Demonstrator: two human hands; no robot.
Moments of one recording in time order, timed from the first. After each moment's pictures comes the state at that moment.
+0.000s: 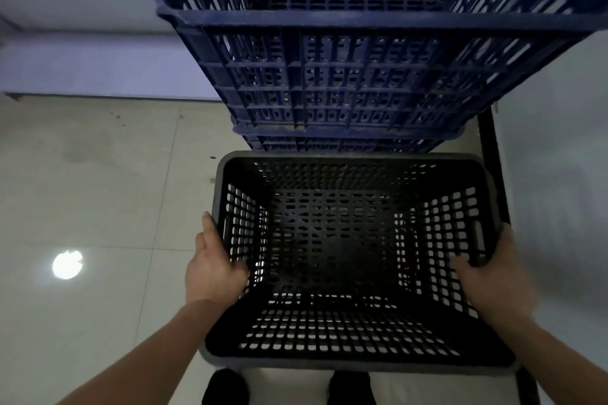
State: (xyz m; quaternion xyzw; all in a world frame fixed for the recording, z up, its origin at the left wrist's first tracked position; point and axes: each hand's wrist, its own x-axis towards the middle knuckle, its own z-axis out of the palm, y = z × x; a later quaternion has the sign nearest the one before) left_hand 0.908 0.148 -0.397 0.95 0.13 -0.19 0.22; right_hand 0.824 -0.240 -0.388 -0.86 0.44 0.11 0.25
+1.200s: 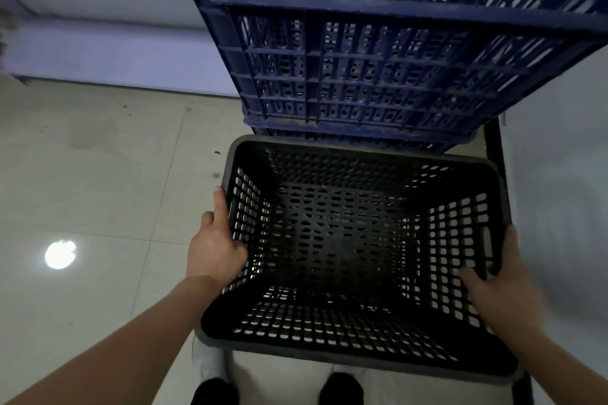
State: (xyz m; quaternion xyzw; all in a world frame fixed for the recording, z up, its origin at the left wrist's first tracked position) left_hand 0.925 0.157 -0.412 0.95 0.11 -0.16 0.24; right_hand 0.811 -0.253 -0.405 -0.90 0.38 0.12 0.20
